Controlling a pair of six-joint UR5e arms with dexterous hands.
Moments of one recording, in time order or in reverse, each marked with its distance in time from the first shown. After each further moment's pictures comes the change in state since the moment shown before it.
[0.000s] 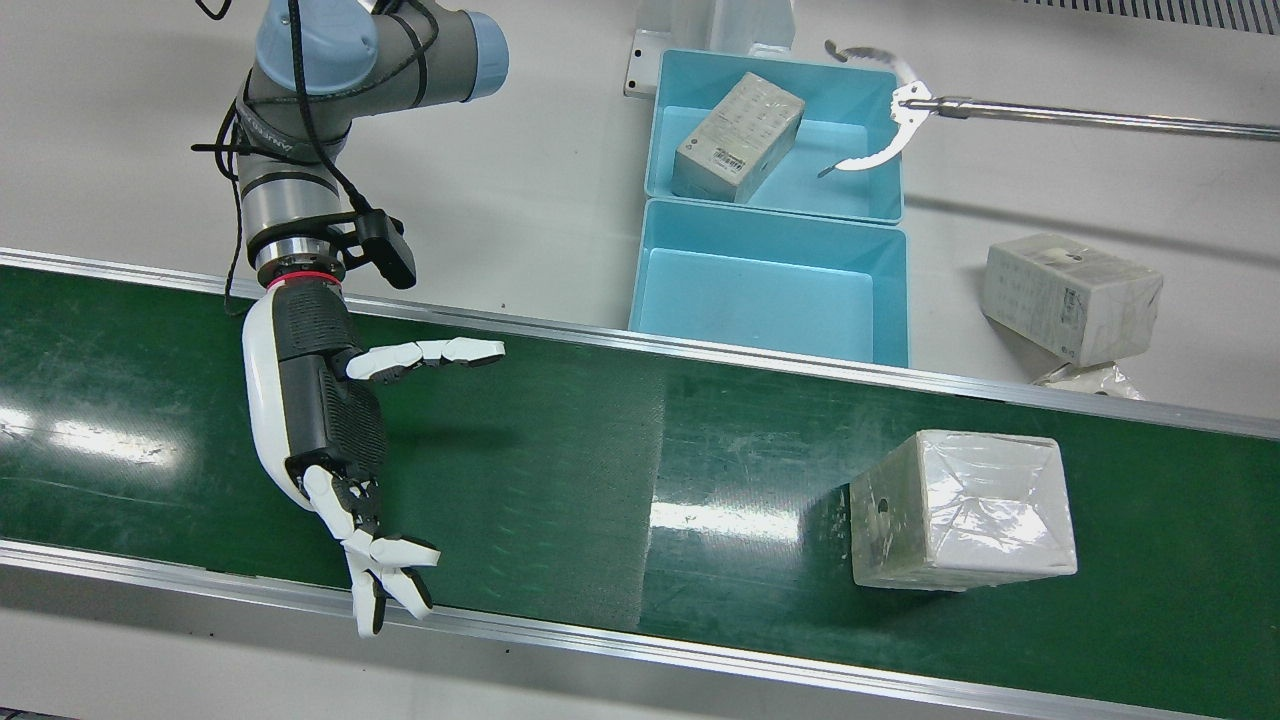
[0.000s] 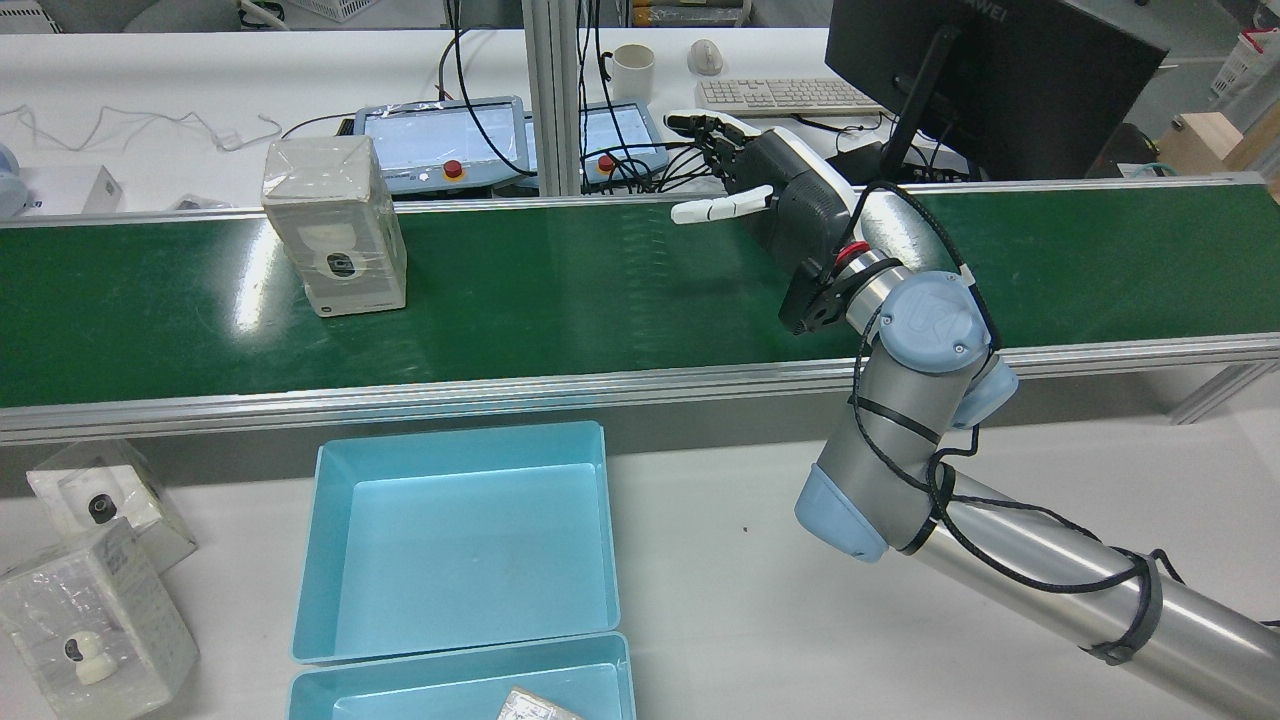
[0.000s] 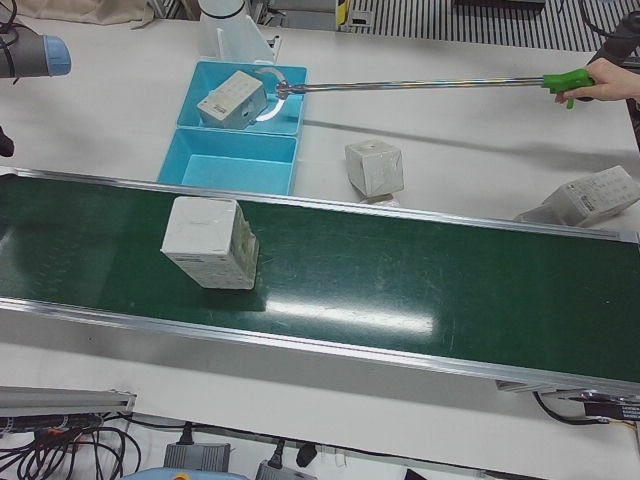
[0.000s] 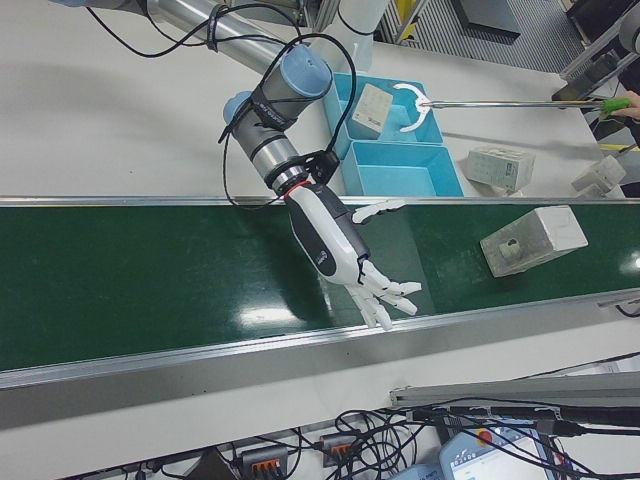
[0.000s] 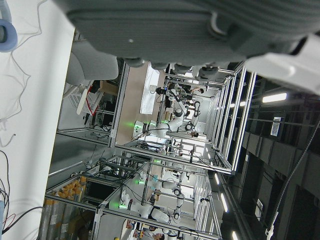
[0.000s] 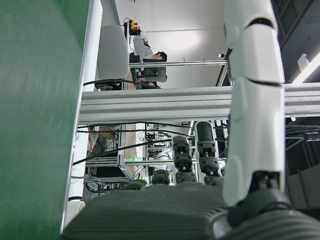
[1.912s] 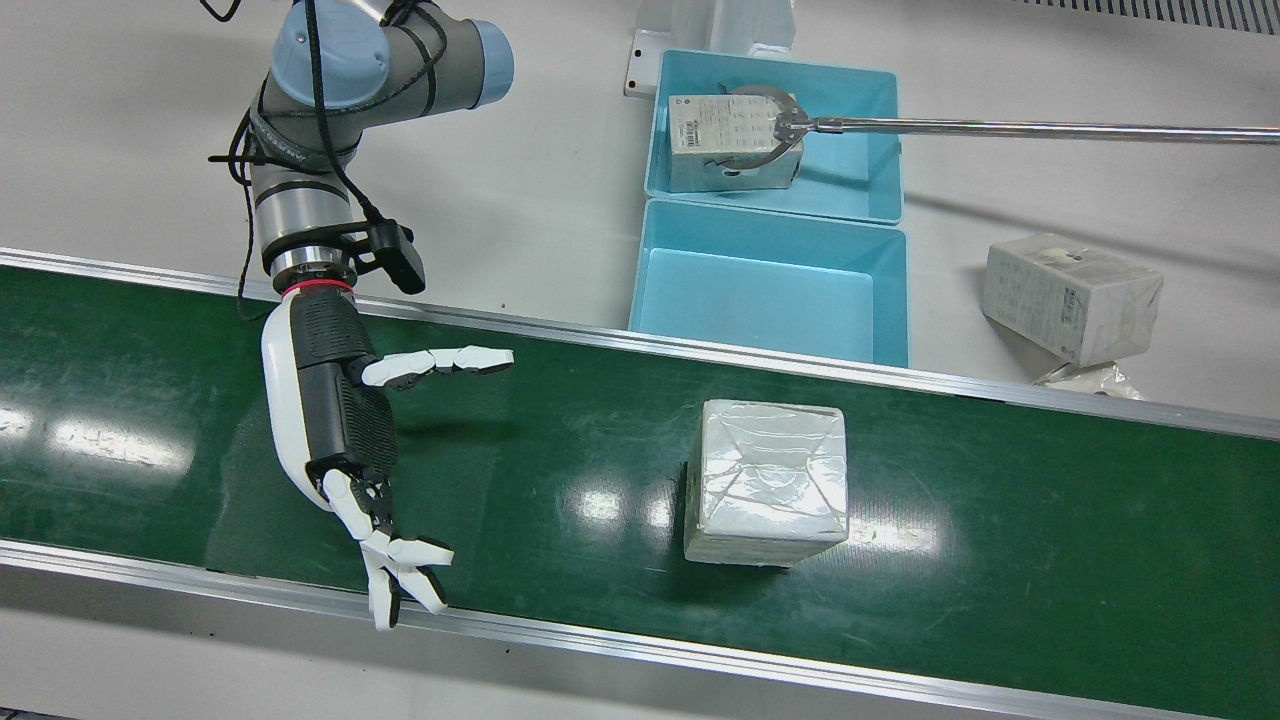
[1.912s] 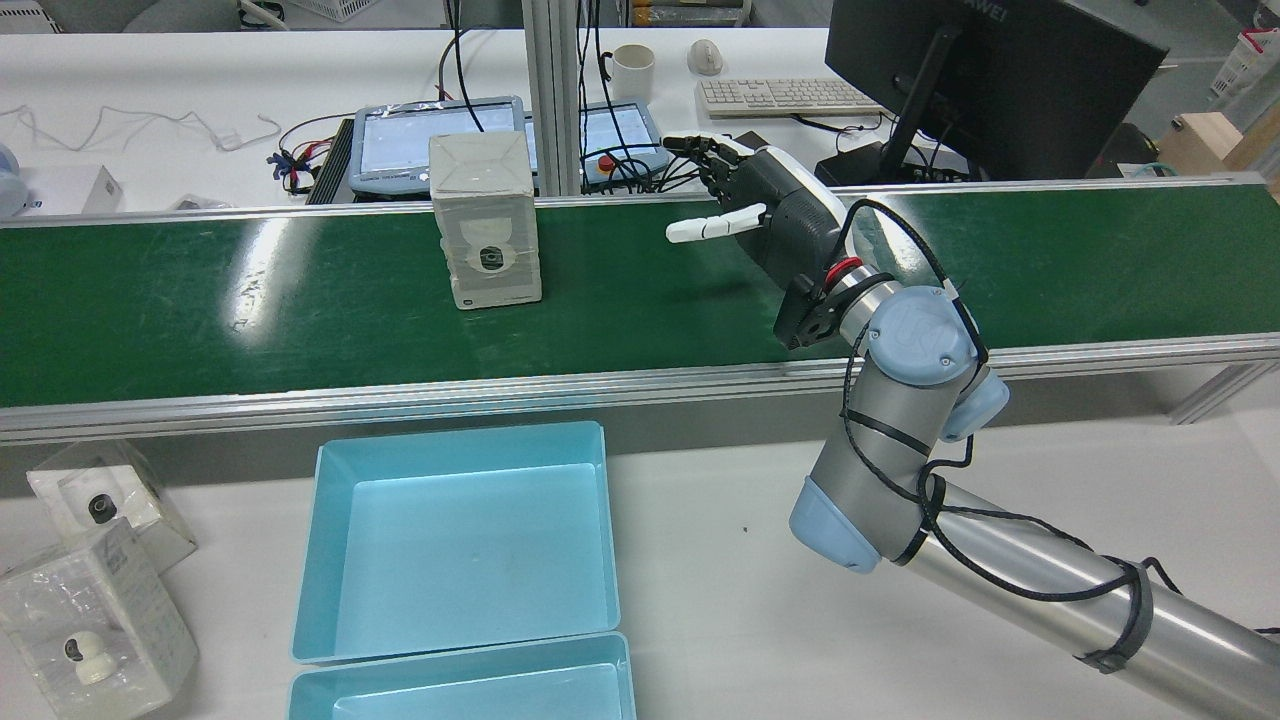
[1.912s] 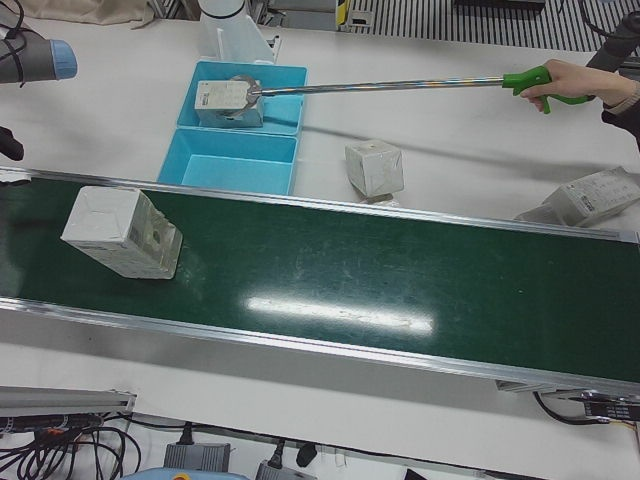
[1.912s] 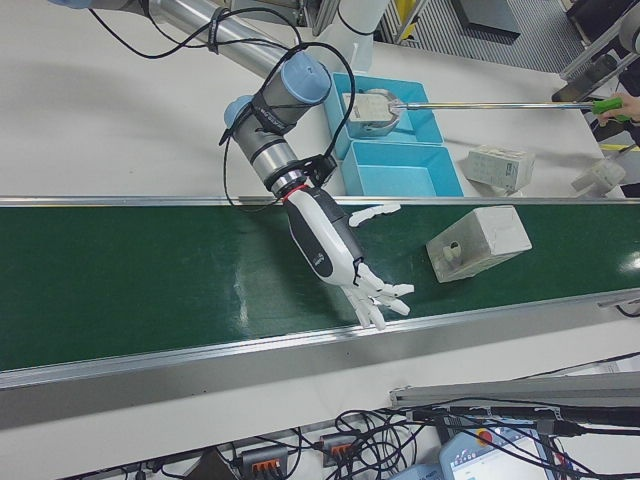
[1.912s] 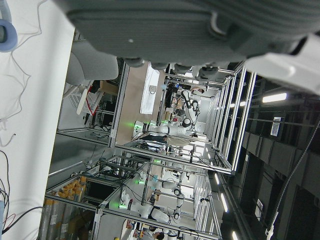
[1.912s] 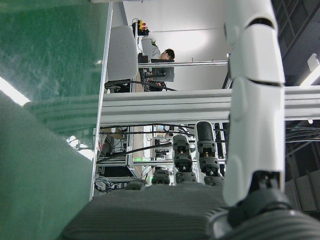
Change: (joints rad) left arm 0.000 0.000 0.000 0.000 0.000 0.000; right arm -0.020 -0.001 -0.021 0.000 0.003 -0.001
